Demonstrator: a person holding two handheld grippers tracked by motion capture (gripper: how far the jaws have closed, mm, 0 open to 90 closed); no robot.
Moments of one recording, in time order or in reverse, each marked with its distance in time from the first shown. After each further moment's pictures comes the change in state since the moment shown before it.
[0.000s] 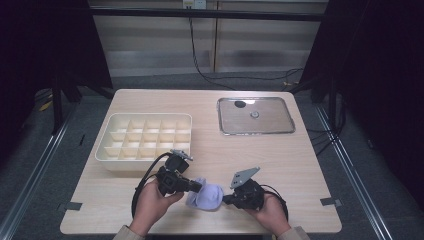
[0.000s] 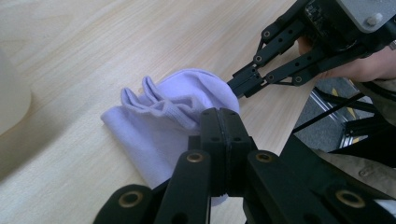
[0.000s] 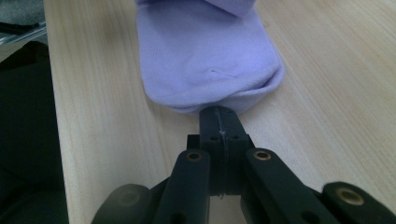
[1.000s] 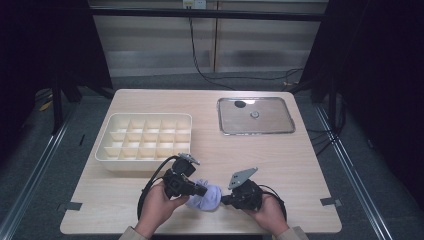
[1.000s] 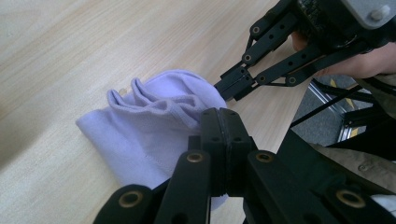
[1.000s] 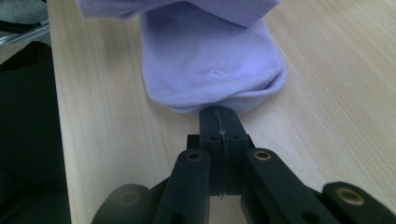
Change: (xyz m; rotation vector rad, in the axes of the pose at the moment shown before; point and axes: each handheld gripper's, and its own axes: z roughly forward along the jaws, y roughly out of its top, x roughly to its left) left arm -0.007 0.002 0.013 0.026 -0.021 0.032; right arm 0.003 0.003 0.003 0.004 0.001 -0.013
